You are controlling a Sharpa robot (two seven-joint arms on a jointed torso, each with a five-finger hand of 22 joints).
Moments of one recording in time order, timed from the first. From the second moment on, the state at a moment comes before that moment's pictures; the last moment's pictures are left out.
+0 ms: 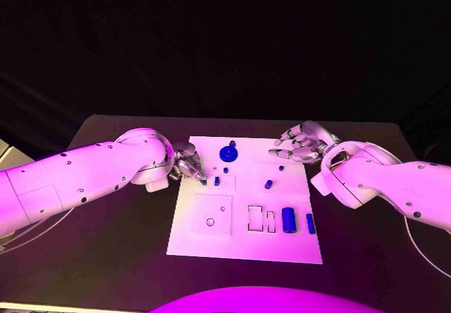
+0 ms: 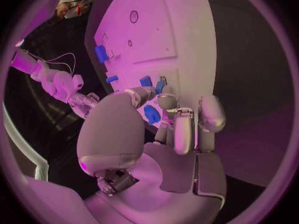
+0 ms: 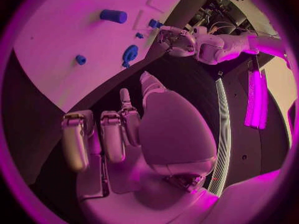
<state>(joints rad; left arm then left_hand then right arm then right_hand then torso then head) 1.24 -0.70 -0.05 1.39 -1.06 0.15 -0.47 1.22 -0.22 0.63 0.23 0.34 0.87 0.06 0.85 0.45 1.29 -0.02 1.08 0.75 1.46 -0.07 1.51 1.31 0.12 1.27 0.03 1.35 1.09 1.24 -0.93 -0.11 1.69 -0.98 -0.58 -0.28 1.38 -0.16 0.09 0.29 0.24 0.92 0.15 0.23 0.39 1.44 0.07 1.41 1.31 1.47 0.00 1.55 1.31 0.01 1.47 0.10 1.55 1.31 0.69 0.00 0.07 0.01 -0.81</state>
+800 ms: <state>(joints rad) 1.24 -0.69 -0.06 1.39 -1.06 0.15 -0.49 1.21 -0.23 0.68 0.18 0.35 0.88 0.06 0.84 0.45 1.29 -0.02 1.08 0.75 1.46 -0.07 1.51 1.31 0.11 1.27 0.03 1.35 1.10 1.23 -0.93 -0.11 1.69 -0.98 -0.58 -0.28 1.38 -0.16 0.09 0.29 0.25 0.92 0.15 0.23 0.39 1.44 0.07 1.41 1.31 1.47 0.00 1.55 1.31 0.01 1.47 0.10 1.54 1.31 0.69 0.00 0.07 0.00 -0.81</state>
